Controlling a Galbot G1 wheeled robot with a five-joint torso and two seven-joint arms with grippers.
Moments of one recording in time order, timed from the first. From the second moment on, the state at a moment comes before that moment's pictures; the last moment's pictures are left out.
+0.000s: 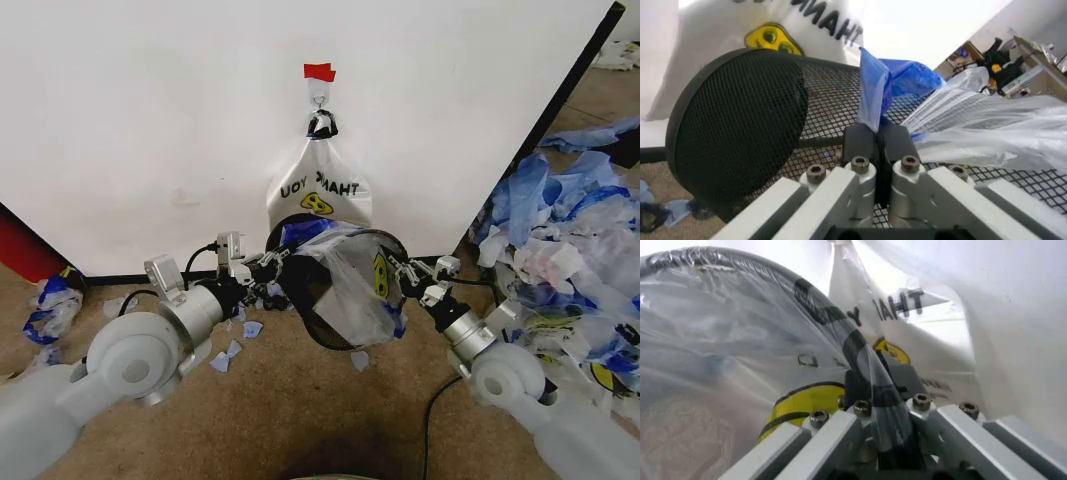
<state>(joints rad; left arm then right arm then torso) 0.82 -0.51 0.02 -2.26 -1.58 0.07 -0.32 -1.09 0.76 0.15 1.99 1.09 0.21 -0.12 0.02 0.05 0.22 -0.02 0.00</state>
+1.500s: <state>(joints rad) 0.87 -0.52 0.01 -2.14 -1.49 0.03 -0.27 -1.06 0.77 0.15 1.94 1.12 0.20 -0.14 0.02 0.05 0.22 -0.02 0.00</state>
